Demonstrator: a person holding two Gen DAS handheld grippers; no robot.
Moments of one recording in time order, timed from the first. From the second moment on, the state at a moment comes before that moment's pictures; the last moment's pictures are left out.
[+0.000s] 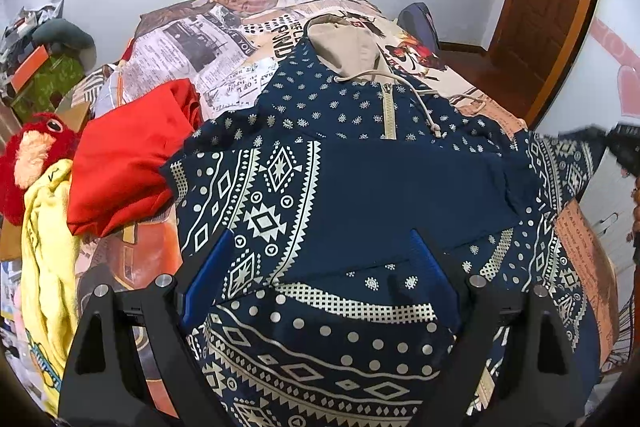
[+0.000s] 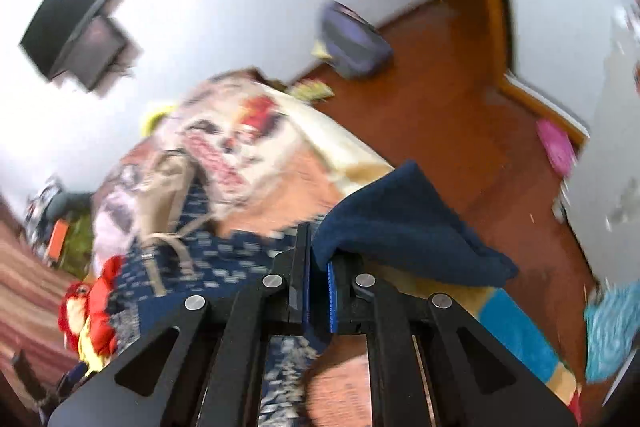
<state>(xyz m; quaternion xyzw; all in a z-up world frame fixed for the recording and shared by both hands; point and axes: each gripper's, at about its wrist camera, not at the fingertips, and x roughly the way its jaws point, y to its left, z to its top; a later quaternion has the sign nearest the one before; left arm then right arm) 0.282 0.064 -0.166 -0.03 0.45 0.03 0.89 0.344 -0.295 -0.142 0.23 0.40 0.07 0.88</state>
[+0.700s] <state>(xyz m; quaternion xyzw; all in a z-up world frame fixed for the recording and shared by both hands) 0.251 0.083 -0.167 -0.04 0.46 0.02 0.89 0.317 -0.164 -0.201 0.14 0.56 0.19 0.79</state>
